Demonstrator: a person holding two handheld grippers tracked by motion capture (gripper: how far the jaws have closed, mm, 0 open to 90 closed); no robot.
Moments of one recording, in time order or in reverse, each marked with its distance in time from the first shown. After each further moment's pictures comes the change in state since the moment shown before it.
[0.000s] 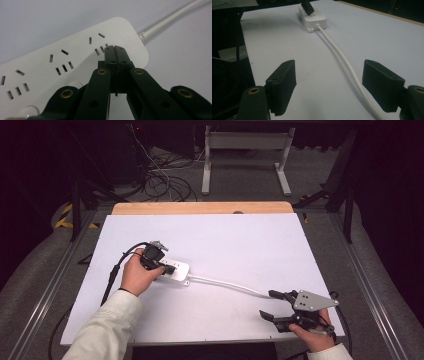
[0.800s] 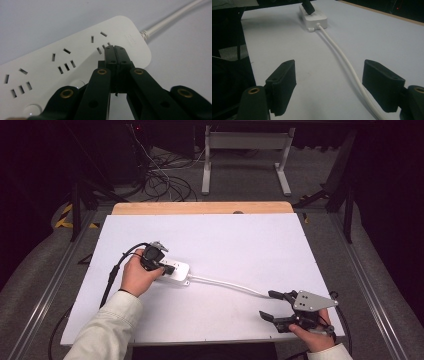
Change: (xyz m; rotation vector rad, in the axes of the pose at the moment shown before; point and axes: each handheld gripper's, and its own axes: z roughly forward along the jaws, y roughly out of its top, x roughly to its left) left arm -0.001 -0.001 0.001 -0.001 0.015 0.007; right arm 0.000 0.000 0.000 0.004 0.004 -0.004
